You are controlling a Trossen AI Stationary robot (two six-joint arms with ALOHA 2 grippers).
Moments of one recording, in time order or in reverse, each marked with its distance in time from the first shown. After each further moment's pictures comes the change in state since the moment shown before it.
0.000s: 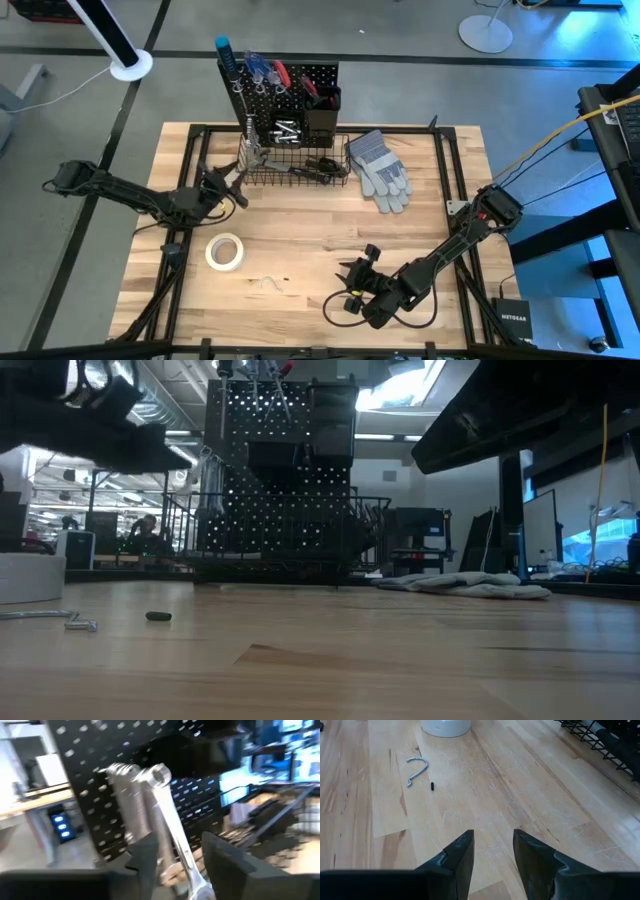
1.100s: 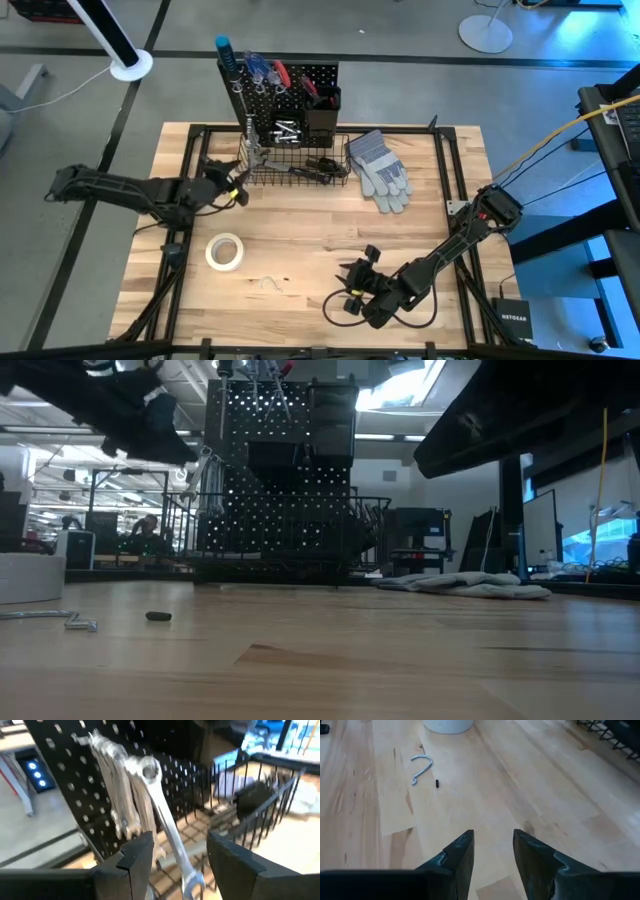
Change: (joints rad) left arm 0.069 -0.052 0.354 -0.881 0.157 -0.496; right arm 0.000 0.000 0.000 0.004 -0.029 0.034
